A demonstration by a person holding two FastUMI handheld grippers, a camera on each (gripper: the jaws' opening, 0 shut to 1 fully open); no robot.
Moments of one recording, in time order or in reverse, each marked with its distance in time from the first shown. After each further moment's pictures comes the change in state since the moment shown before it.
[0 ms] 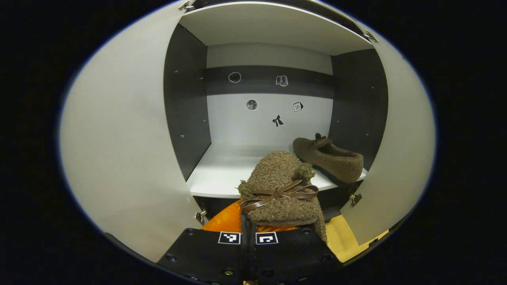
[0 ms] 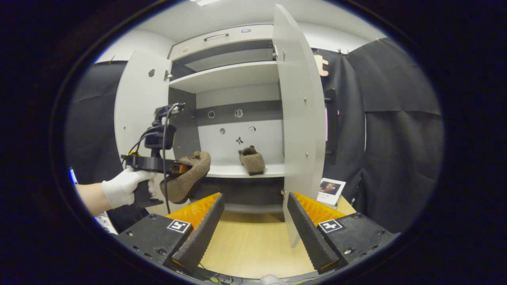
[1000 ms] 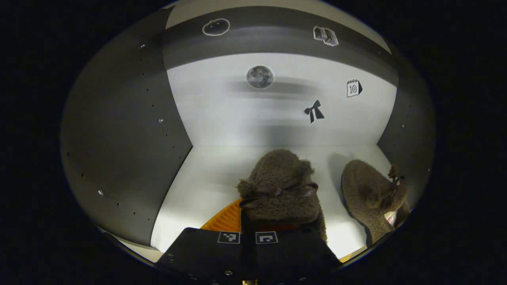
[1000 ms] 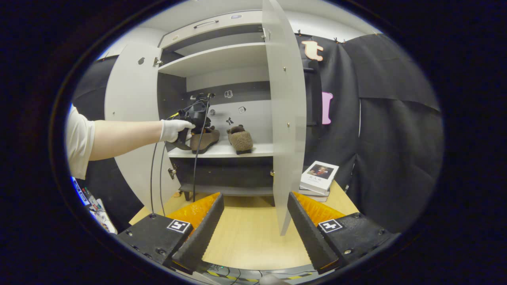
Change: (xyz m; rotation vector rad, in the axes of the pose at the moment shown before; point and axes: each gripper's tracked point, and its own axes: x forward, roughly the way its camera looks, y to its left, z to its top) left arm 0.192 0.012 0.032 0.005 0.297 0.117; right arm -0.003 -0.041 -0.041 0.020 0.141 -0.060
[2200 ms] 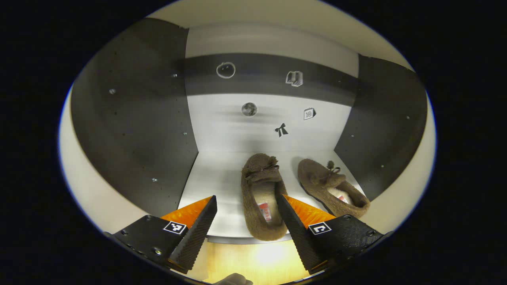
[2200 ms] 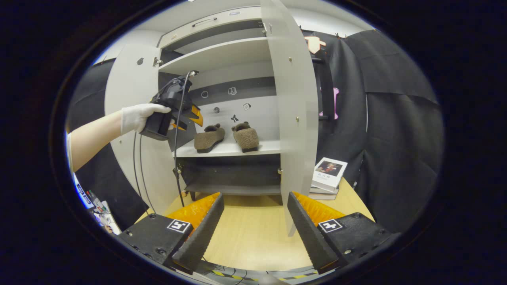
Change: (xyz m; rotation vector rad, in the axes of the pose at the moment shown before) left arm -0.153 0.004 0.003 0.009 -0.132 -0.168; right arm 0.014 0.011 0.002 0.008 0.007 0.047
